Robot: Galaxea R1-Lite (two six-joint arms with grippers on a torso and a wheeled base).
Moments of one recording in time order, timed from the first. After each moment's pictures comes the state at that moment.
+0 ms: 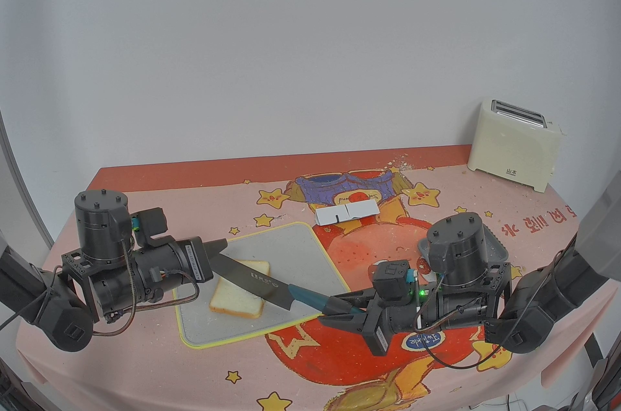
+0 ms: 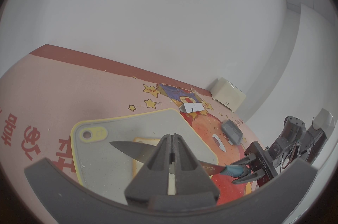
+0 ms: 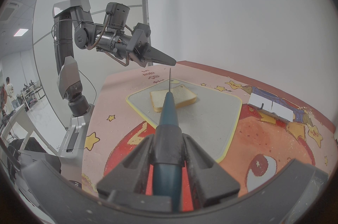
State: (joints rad) left arm -0.38 1.71 -0.44 -0.90 -0.17 -0.48; right arm 0.75 1.97 -0.65 -0.79 0.38 -0.16
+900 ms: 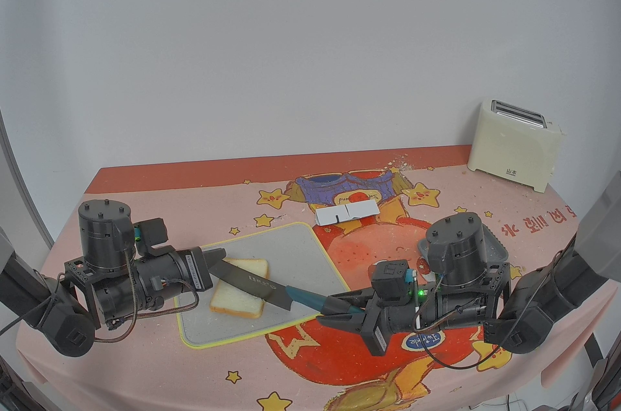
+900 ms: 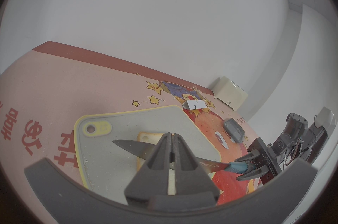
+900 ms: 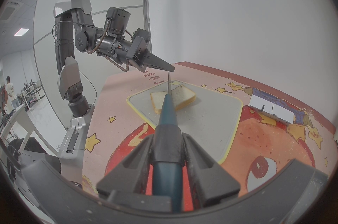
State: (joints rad) left arm -0.38 1.73 -0.40 -0.91 -0.17 -0.48; right arm 0.76 1.97 -0.65 -0.80 0.38 -0.16
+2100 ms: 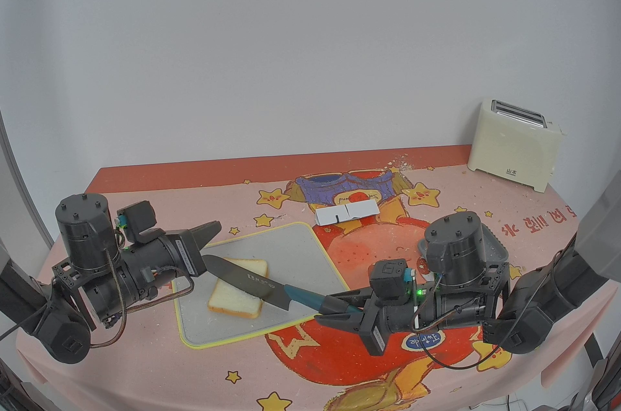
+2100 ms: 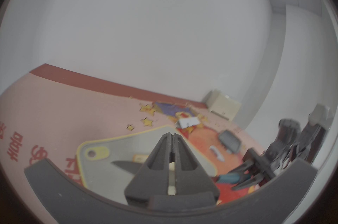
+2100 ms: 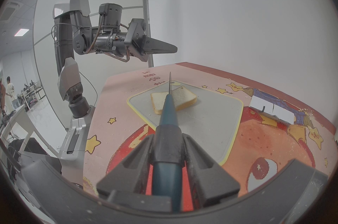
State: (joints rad) left arm -0.38 1.71 -0.36 -1.15 -0.14 -0.46; right arm 0.76 1.97 -0.66 -0.79 0.38 -0.15
